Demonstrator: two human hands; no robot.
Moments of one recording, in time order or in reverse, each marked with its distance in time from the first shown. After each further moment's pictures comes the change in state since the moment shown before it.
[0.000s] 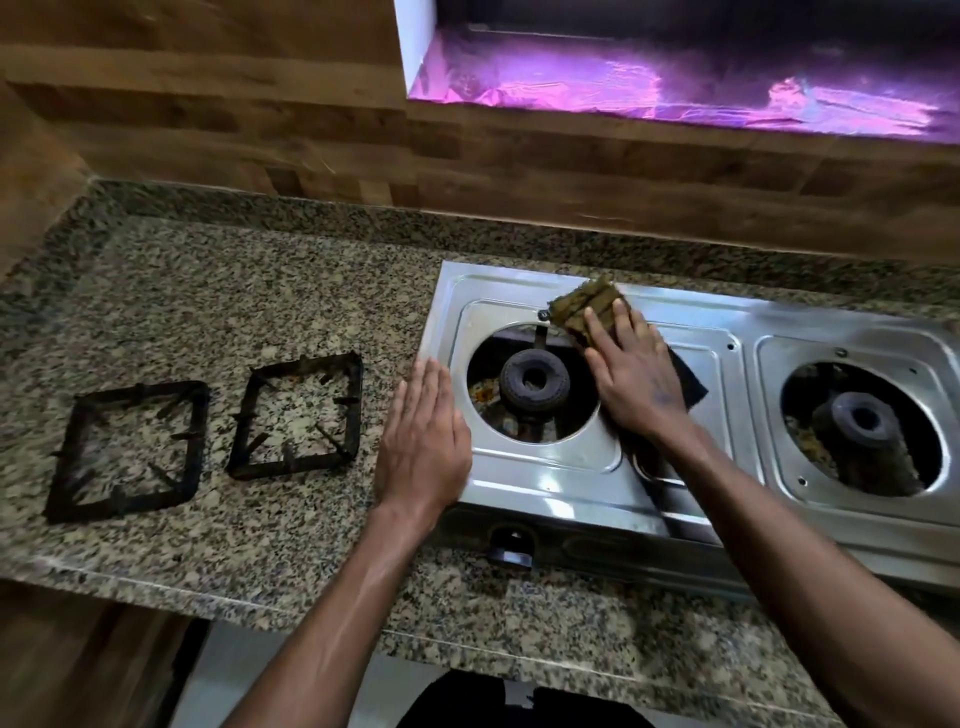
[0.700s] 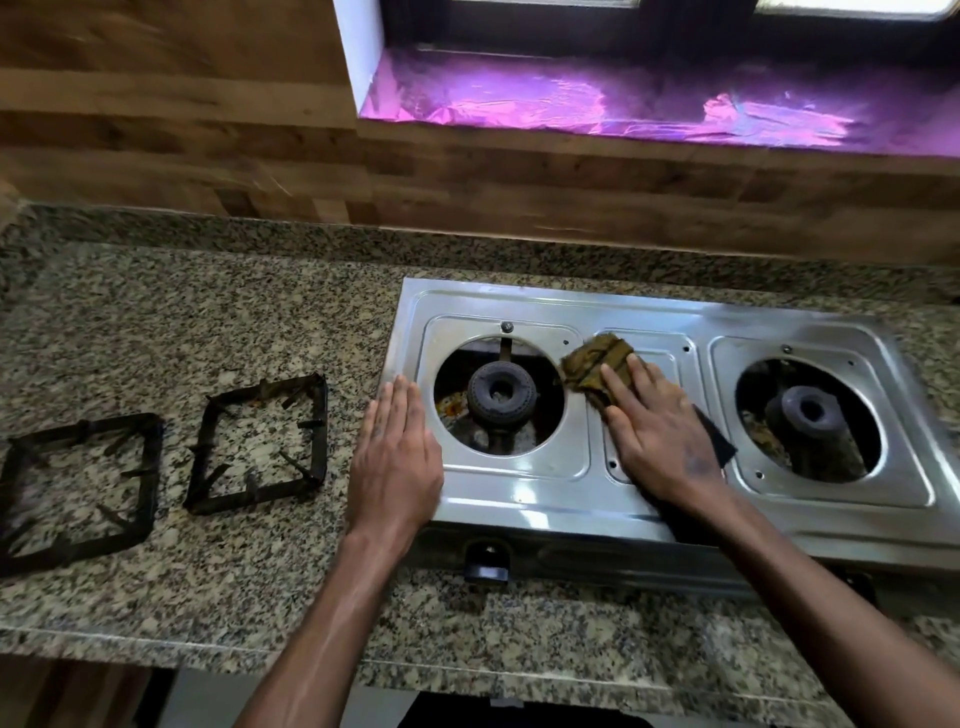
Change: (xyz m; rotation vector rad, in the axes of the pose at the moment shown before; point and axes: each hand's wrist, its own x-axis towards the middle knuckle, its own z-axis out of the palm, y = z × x) left_hand 0.003 0.002 0.001 -0.001 -0.030 0.008; right_hand -0.075 0.051 -0.002 -0.022 0.007 0.063
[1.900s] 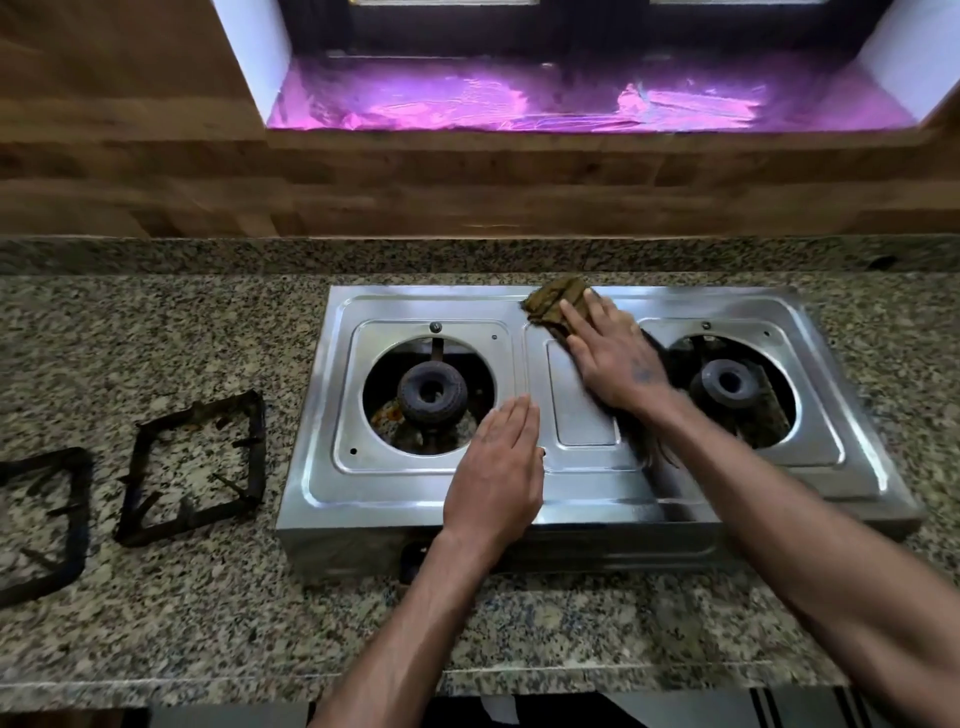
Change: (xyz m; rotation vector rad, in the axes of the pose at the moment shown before) left_hand -0.011 0.145 0.043 -0.114 -0.041 0.465; right_hand 0.073 0.055 -0.022 -0.020 0.053 -0.017
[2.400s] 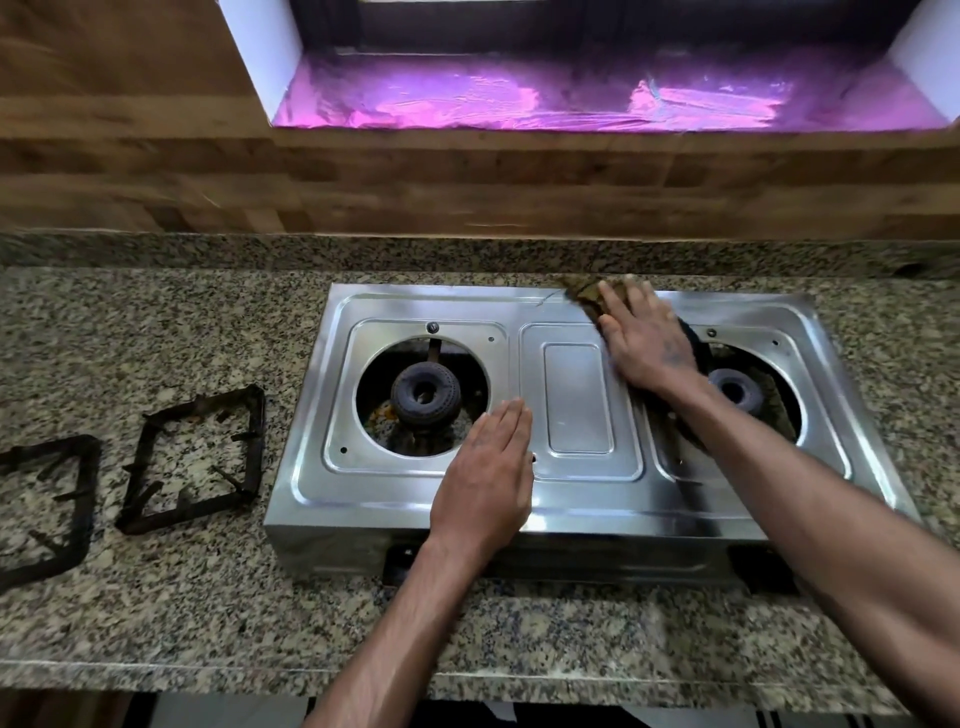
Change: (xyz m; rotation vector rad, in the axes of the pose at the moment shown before) left_hand -0.001 0.004 0.002 -0.019 0.004 -0.060; right_hand 0.023 0.045 -0.008 0.019 0.004 0.086
